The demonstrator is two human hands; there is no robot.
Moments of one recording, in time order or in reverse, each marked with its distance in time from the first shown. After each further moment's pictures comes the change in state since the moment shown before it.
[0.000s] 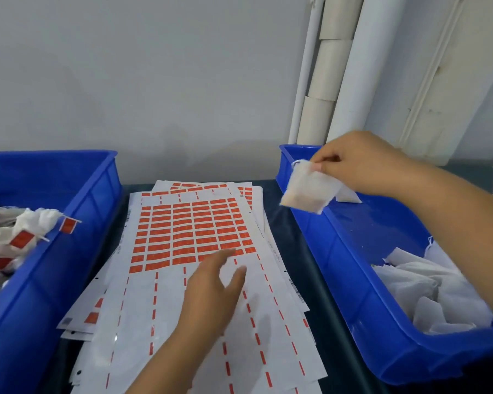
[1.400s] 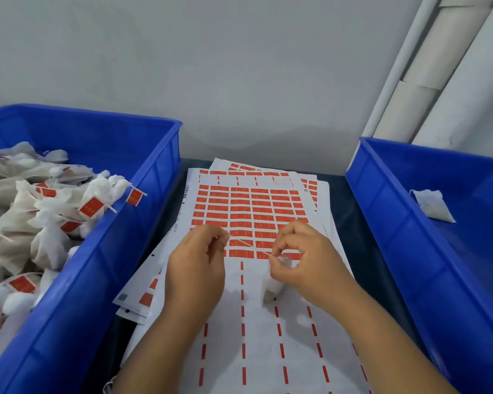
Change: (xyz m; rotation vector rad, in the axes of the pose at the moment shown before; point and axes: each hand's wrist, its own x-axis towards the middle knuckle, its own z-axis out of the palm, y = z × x) left_hand 0.041 -0.065 -0.060 -0.001 0.451 0.043; right_hand -0.009 -0.083 0.195 0.527 -0.149 -0.126
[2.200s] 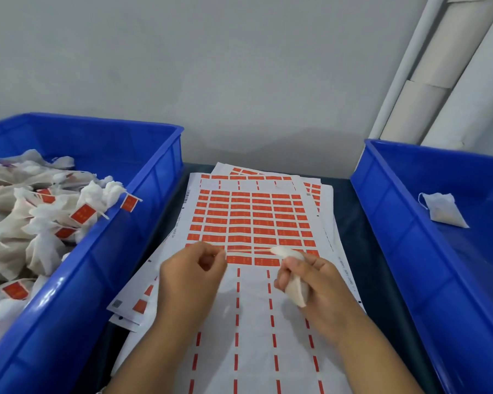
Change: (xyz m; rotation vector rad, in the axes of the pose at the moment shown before) left_hand 0.000 -0.006 0.005 0.011 -0.064 -0.163; right_hand -0.016 0.024 0.008 1.004 -0.104 0.355
